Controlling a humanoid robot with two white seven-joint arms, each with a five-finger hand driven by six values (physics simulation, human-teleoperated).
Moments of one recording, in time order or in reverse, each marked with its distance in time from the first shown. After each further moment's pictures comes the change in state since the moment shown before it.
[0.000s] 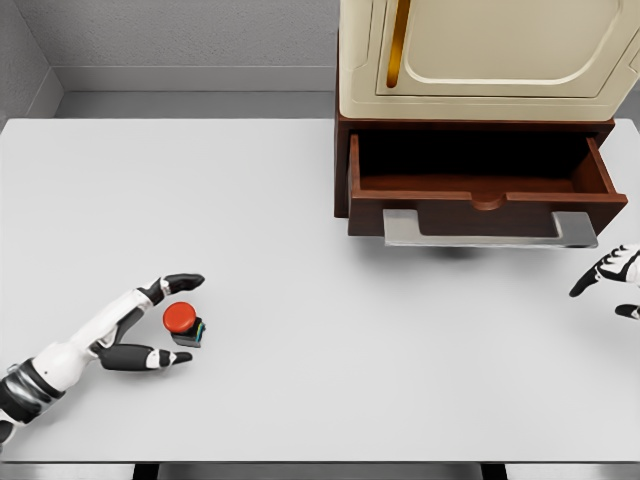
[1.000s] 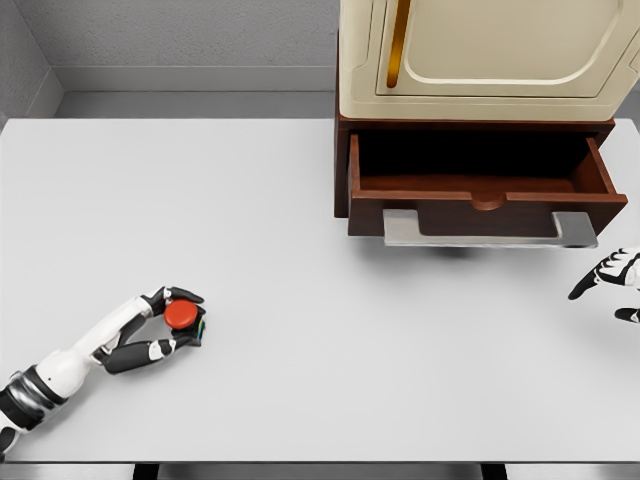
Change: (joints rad) left arm 0.005 0.004 -0.020 0.012 -0.017 0.001 0.030; right arm 0.011 0.001 0.000 0.000 0.000 0.000 0.000
